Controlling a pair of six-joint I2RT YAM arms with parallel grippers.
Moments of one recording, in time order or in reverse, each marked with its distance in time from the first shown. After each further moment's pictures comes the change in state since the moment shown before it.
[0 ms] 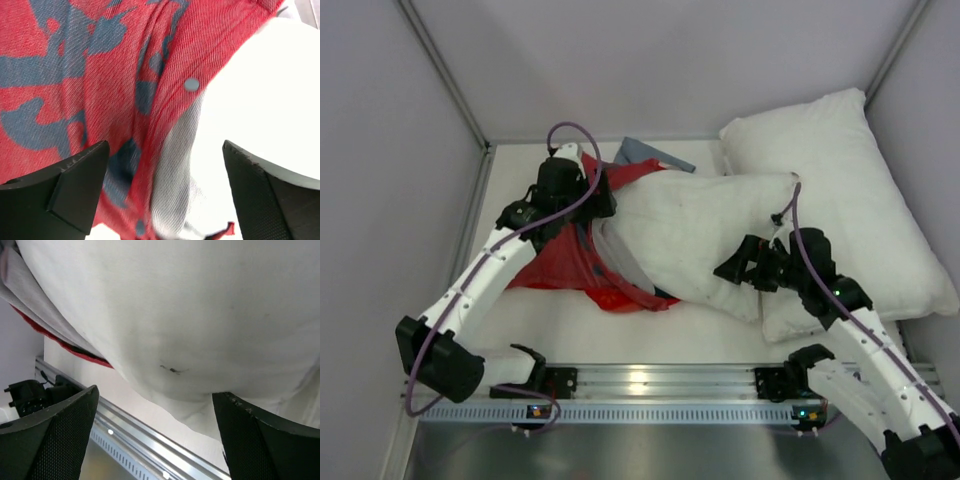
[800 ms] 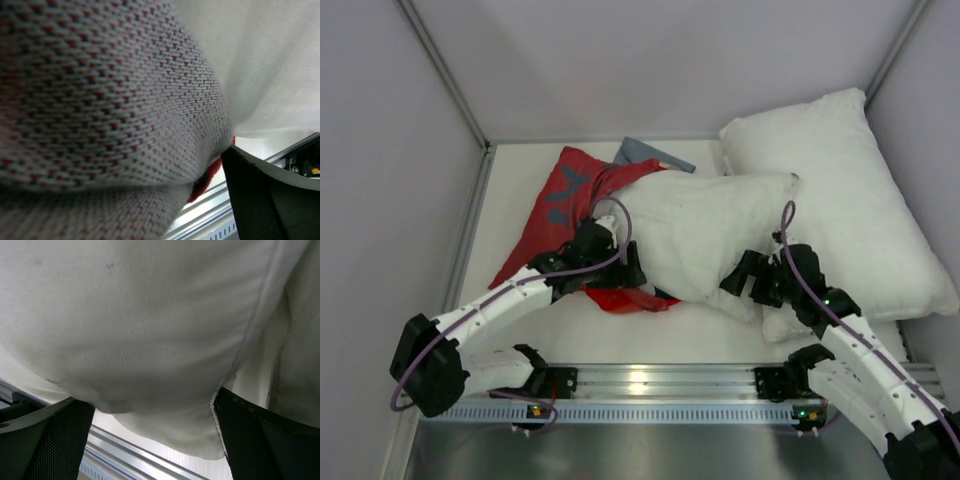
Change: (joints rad) left arm -0.248 -0.118 -0.455 0.123 0.179 -0.192; right arm 0.023 -0.044 -0.132 -0.021 0.192 0.011
